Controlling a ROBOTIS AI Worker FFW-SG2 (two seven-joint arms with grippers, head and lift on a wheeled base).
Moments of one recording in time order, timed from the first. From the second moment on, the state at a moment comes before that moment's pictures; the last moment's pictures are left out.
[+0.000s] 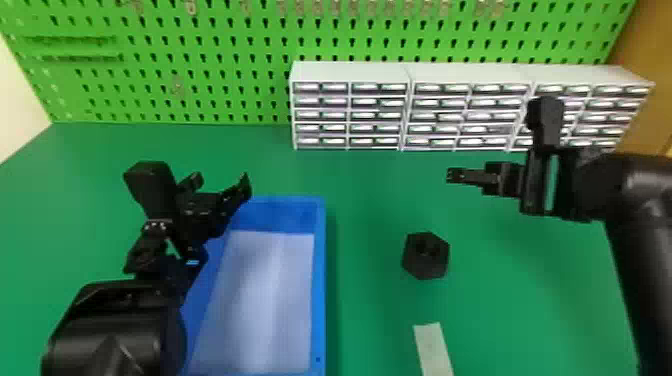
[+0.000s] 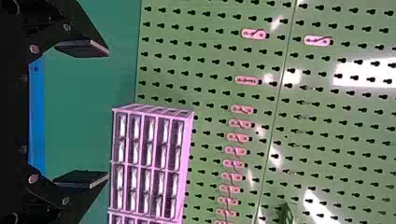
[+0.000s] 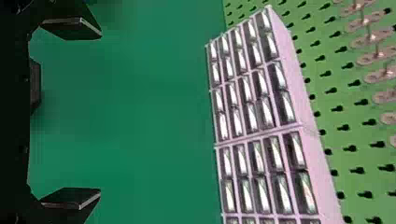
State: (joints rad) left arm -0.07 0.00 0.07 -1.64 0.12 0.17 -0.21; right arm -0.55 -0.16 -0.07 -1.49 -0.23 1.15 0.33
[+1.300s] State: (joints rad) left arm -0.08 0.00 0.08 -1.64 0.11 0.17 -0.21; right arm -0.72 -0.15 0.08 -1.14 -0.19 1.34 0.33
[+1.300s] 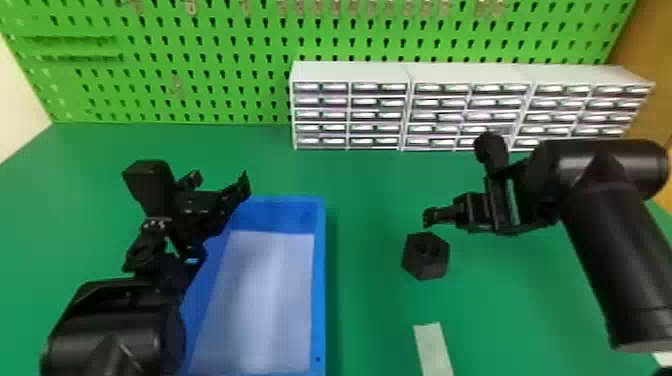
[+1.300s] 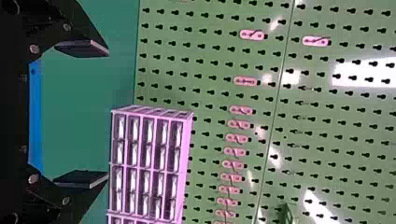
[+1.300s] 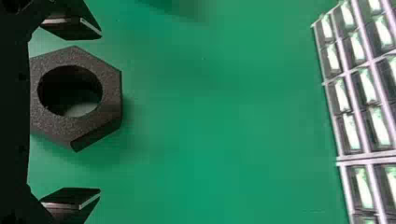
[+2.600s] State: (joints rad) left arm -0.08 0.00 0.08 -1.64 0.11 0.16 -0.21; right arm -0.69 -0.14 0.04 -1.04 -0.11 1.32 0.33
